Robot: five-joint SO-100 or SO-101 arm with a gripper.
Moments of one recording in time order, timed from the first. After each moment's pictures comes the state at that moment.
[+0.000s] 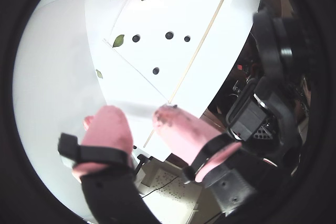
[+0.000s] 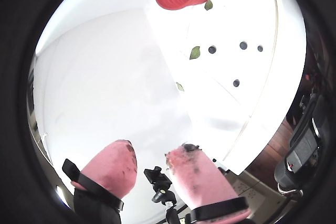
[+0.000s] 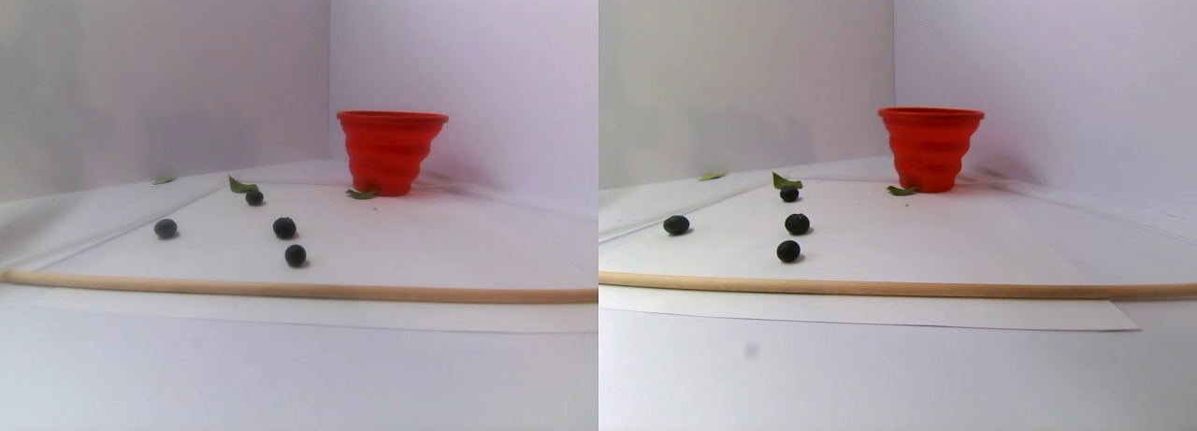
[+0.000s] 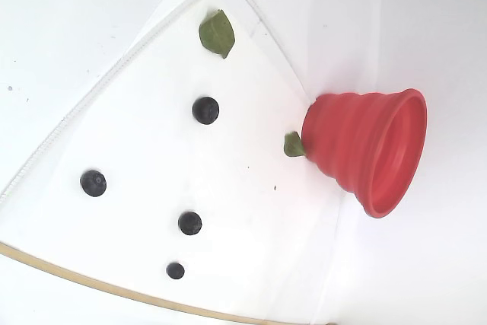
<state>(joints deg) 5.8 191.6 104.9 101.4 -9.3</state>
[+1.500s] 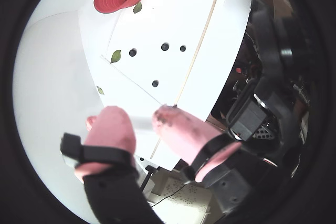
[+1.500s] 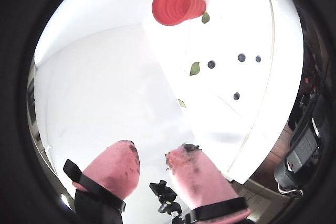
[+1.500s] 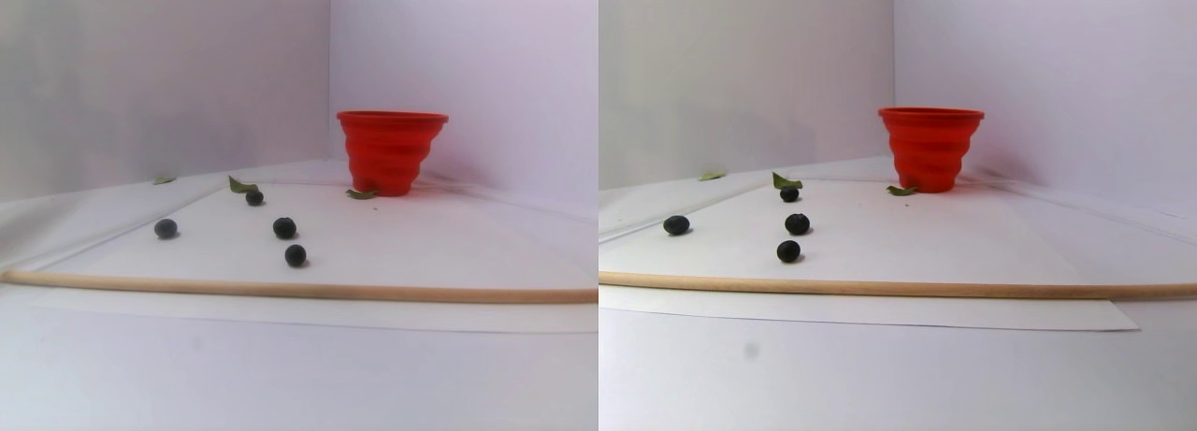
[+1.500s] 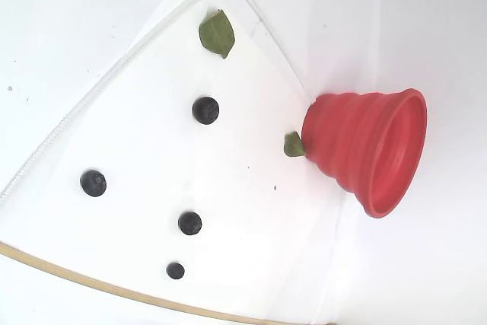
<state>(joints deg) 12.7 191.7 104.9 101.4 -9.3</state>
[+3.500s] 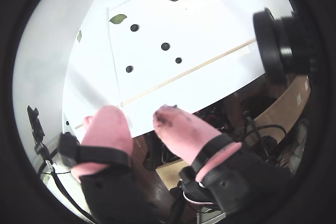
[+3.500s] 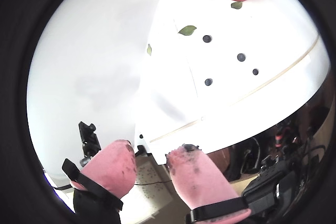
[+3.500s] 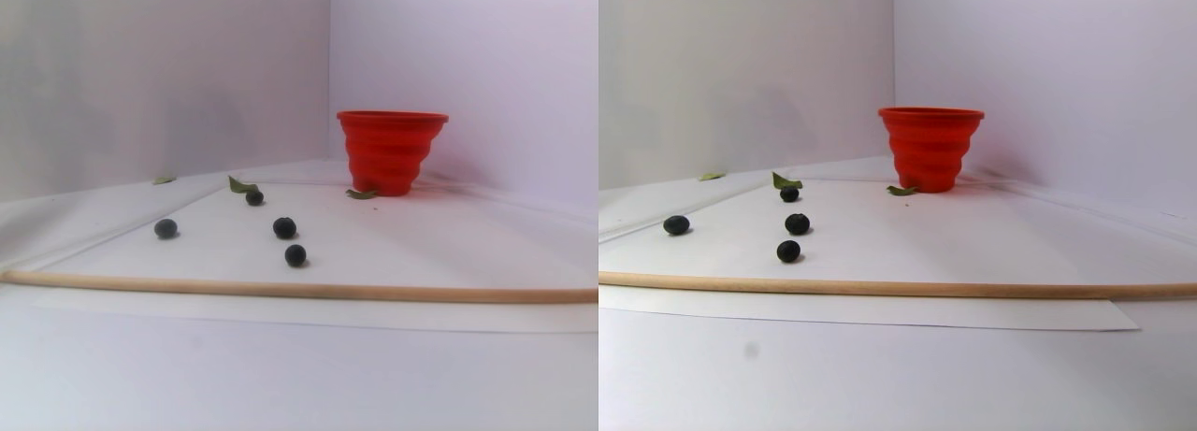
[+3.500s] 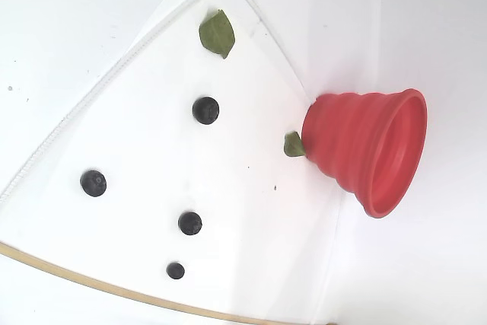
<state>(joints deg) -7.1 183.7 111.7 92.5 -44.0</state>
